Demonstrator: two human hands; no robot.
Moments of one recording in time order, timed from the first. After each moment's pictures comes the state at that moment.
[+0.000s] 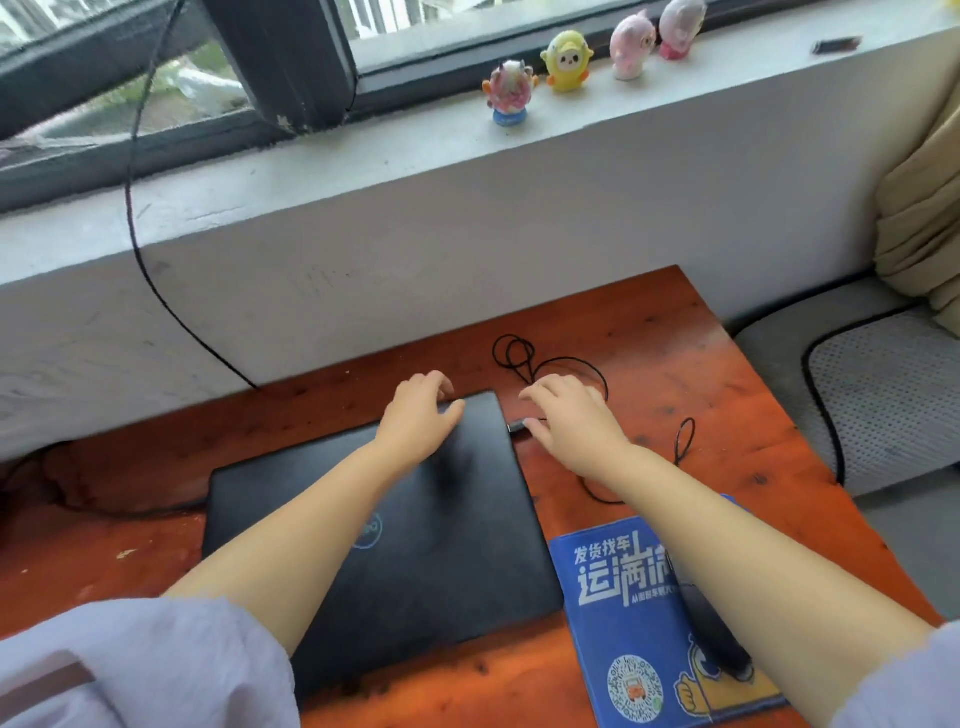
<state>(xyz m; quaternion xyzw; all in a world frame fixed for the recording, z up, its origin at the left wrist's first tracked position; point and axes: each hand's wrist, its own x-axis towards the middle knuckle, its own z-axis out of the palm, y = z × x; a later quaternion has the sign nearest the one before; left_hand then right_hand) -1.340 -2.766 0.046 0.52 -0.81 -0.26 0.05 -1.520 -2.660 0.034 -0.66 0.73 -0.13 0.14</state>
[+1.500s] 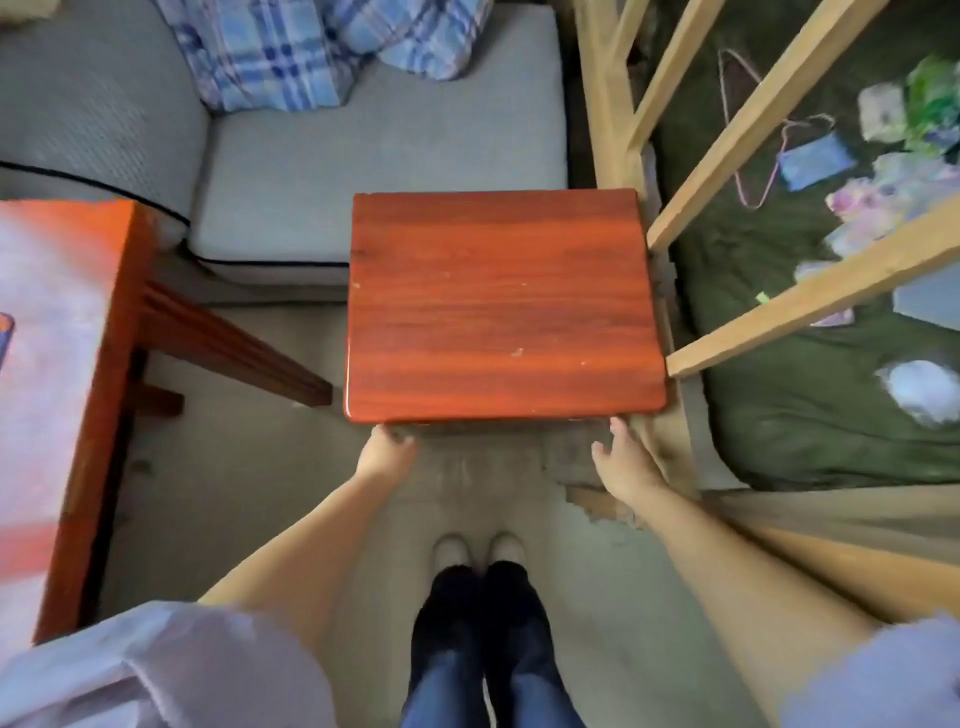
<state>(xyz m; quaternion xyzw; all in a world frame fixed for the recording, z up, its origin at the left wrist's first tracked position) -1.375 -2.133 -0.149 0.21 -0.86 -0.32 -0.34 -1.300 -1.855 -0.157 0.34 0.85 -0.31 0.27</state>
